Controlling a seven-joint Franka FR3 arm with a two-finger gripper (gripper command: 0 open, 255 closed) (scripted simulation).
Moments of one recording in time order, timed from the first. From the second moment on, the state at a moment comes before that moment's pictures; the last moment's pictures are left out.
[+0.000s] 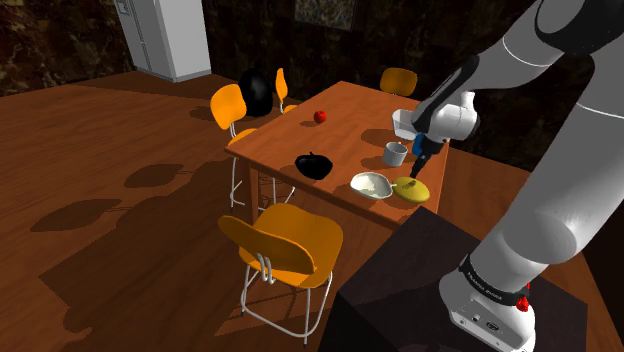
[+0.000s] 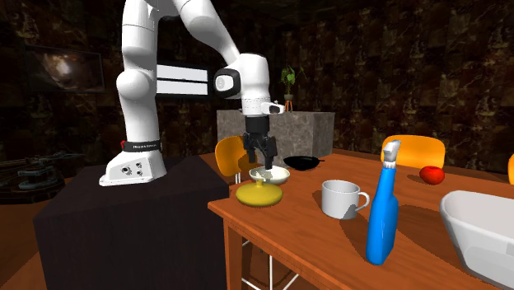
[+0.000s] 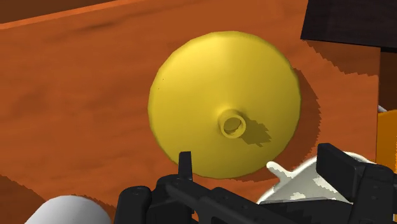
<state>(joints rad) -0.12 0.12 -0.62 -2.56 0.27 2.70 -1.12</state>
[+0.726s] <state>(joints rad) -0.20 0.26 -0.52 -2.53 0.50 2.78 -1.29</state>
